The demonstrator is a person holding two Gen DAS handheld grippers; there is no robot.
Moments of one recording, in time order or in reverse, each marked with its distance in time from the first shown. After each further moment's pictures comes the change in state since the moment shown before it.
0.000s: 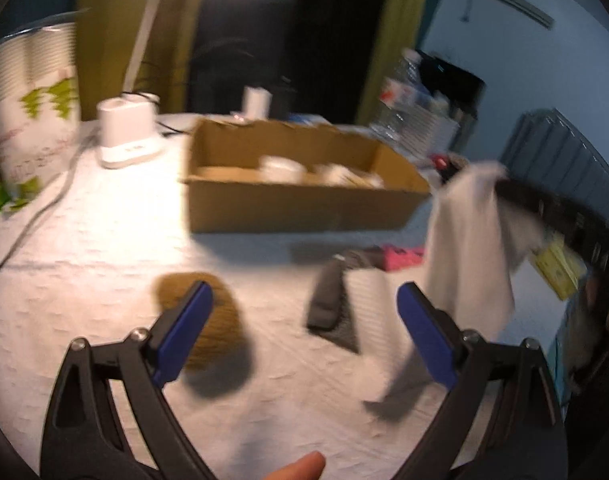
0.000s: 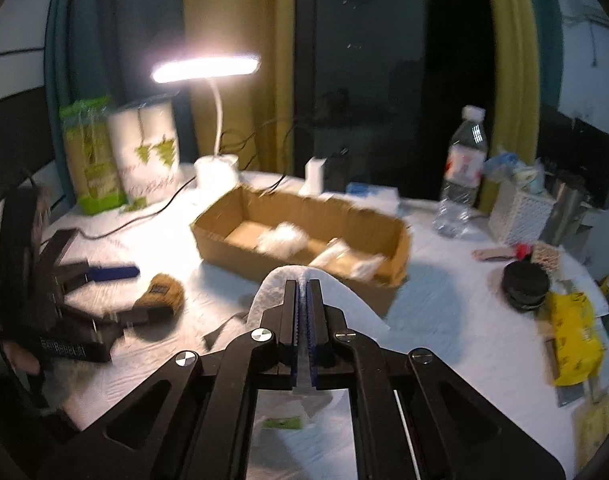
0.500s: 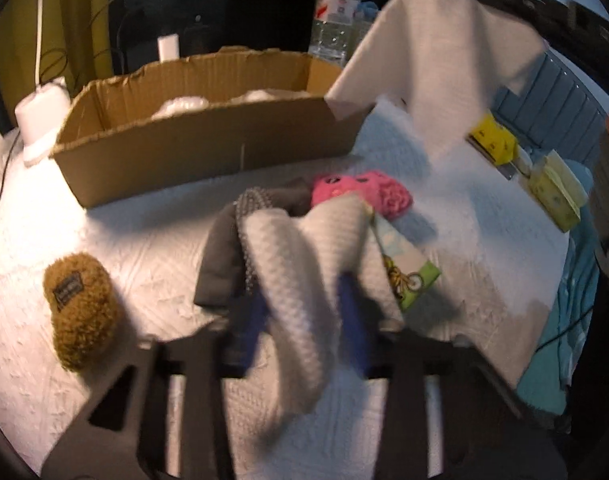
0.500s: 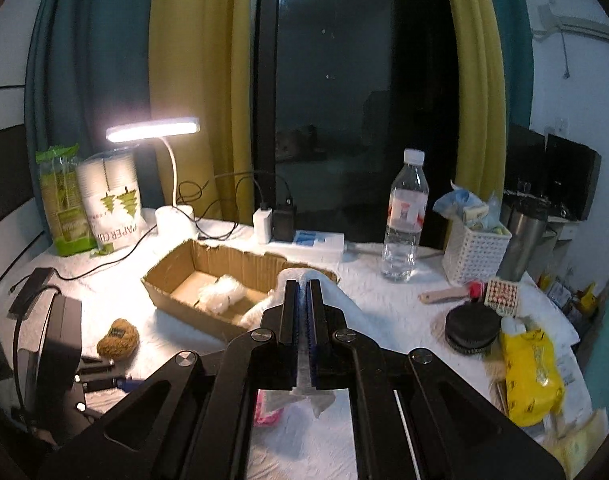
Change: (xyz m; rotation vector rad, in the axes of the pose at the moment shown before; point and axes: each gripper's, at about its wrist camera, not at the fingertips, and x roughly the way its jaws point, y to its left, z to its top) left arm 0.049 -0.066 -0.010 0.162 0.189 -0.036; right arm -0.014 -0.060 0.031 0.015 -0.113 -0.043
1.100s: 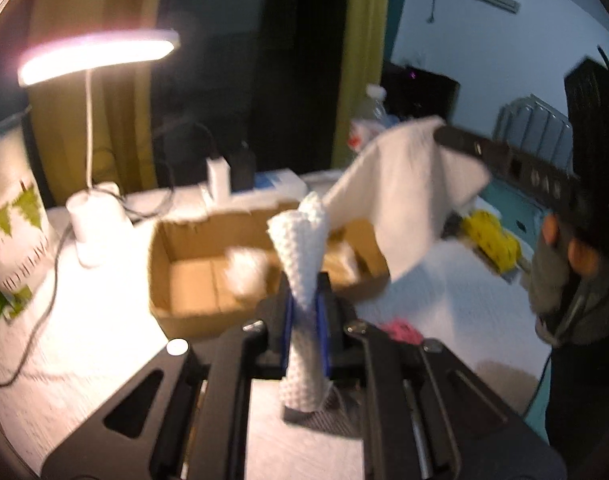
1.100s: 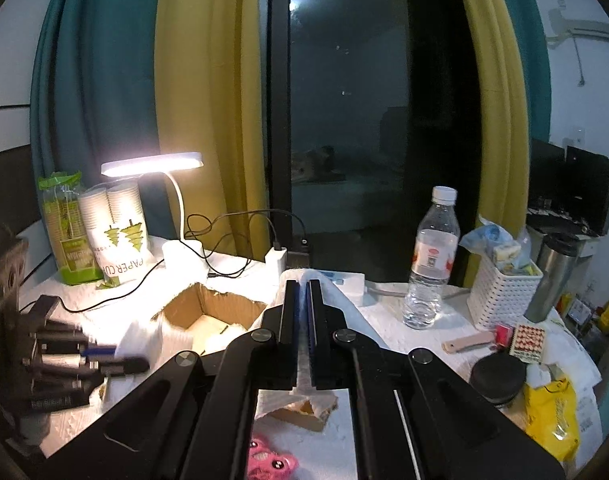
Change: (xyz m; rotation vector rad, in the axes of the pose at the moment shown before) left arm -0.075 0.044 0.073 -0.036 -0.300 0.067; right arm 0.045 0.002 0.039 -0.003 -0.051 0.079
